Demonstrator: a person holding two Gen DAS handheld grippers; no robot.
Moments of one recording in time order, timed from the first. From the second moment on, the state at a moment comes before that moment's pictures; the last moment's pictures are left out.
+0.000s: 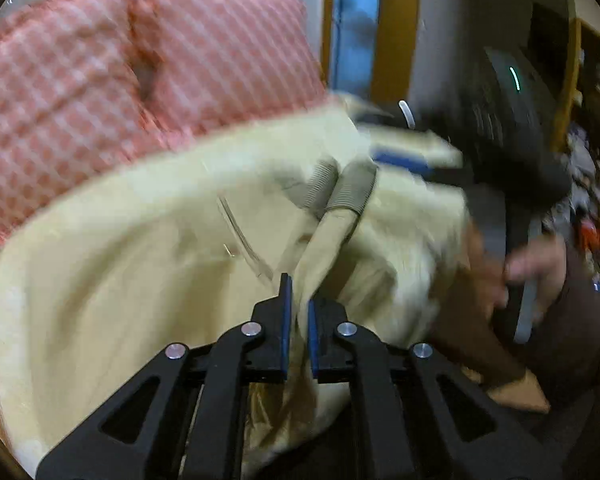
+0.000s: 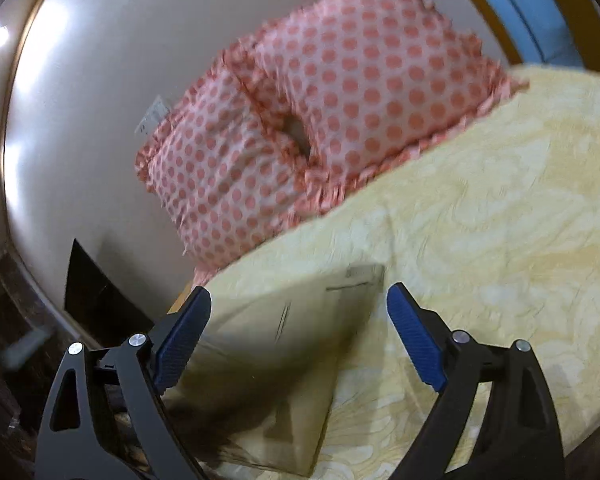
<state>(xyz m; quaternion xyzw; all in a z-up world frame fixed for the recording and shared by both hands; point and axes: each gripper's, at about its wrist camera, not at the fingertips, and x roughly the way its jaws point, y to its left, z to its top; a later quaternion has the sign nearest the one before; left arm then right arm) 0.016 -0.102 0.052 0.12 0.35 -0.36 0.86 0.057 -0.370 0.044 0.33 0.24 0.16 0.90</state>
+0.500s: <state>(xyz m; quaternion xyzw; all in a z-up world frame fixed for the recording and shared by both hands) 0.105 0.130 0.035 -0.17 0.44 -0.18 0.86 0.109 -0.313 0.004 0.23 0.38 0.18 0.88</state>
